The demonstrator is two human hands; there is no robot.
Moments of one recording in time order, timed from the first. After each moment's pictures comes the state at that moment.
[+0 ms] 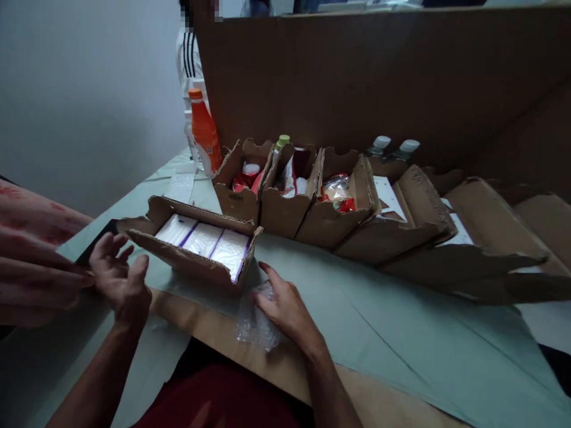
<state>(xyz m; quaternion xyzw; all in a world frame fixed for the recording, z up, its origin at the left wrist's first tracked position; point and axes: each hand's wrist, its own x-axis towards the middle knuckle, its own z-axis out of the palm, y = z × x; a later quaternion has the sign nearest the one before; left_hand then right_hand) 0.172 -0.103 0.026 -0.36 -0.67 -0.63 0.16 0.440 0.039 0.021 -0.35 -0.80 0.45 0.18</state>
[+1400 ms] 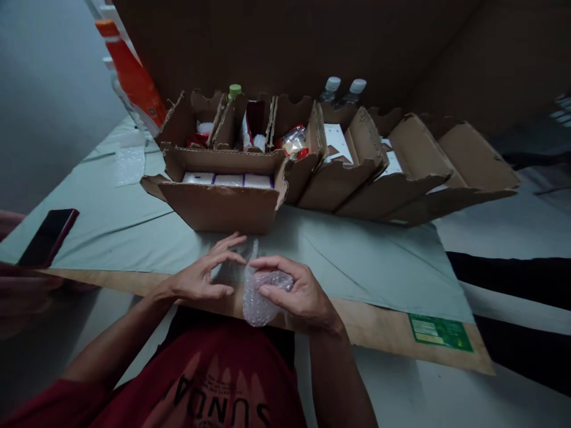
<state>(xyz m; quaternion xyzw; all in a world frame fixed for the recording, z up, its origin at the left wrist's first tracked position) 0.275 -0.054 0.017 -0.74 -0.44 -0.31 -0.40 0.531 -0.003 0.055 -0.30 -0.67 0.62 0.27</state>
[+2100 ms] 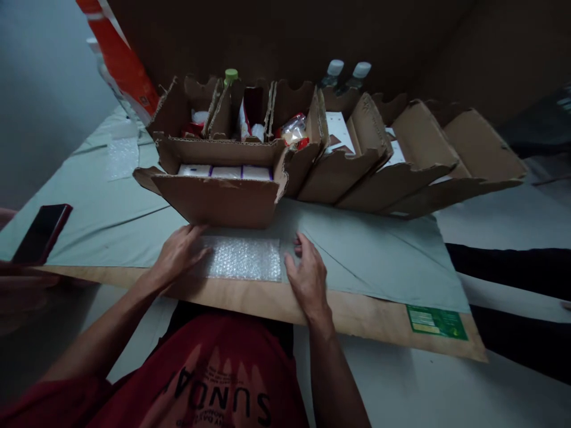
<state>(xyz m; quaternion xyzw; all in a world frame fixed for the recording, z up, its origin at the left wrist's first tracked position) 0.232 -0.055 -0.004 -0.66 -0.71 -0.20 -0.14 0.547 0.012 -0.023 -0.57 -0.70 0.28 0.34</state>
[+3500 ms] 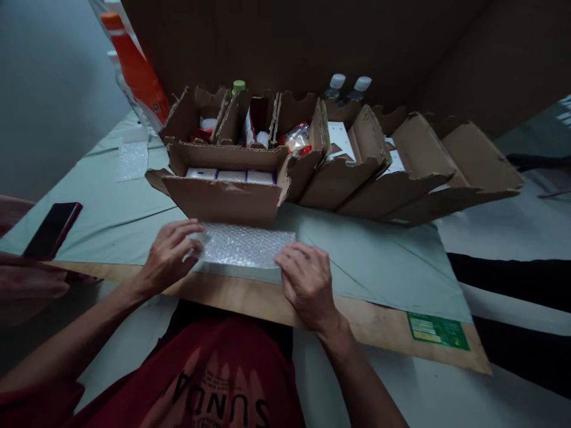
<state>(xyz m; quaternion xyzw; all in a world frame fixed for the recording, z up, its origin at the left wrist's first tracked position) 0.229 -0.078 0.022 -0.78 -0.58 -0.23 0.02 0.550 0.000 0.027 -0.33 -0.90 0.05 0.29</state>
